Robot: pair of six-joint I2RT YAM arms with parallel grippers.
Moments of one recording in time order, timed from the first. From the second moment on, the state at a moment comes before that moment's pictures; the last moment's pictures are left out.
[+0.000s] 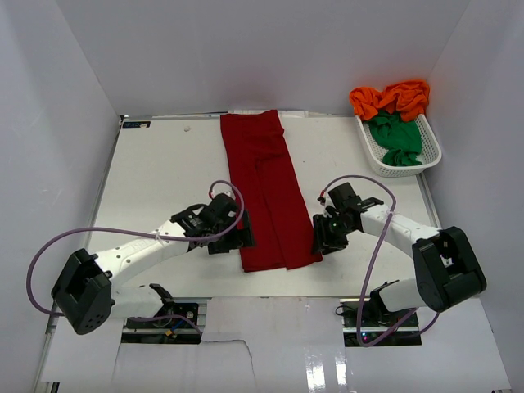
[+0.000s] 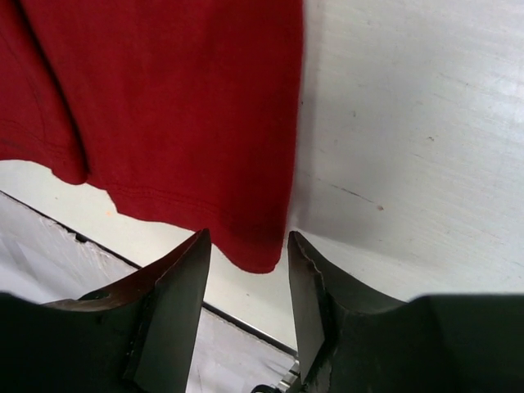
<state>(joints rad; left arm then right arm) -0.75 1.23 0.81 -0.58 -0.01 -0.85 0.46 1.39 0.72 -0.60 -0.37 0.30</state>
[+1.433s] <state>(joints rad) -0.95 1.31 0.61 -0.37 -0.07 -1.05 0.44 1.44 0.67 -0.51 -0.42 0.29</state>
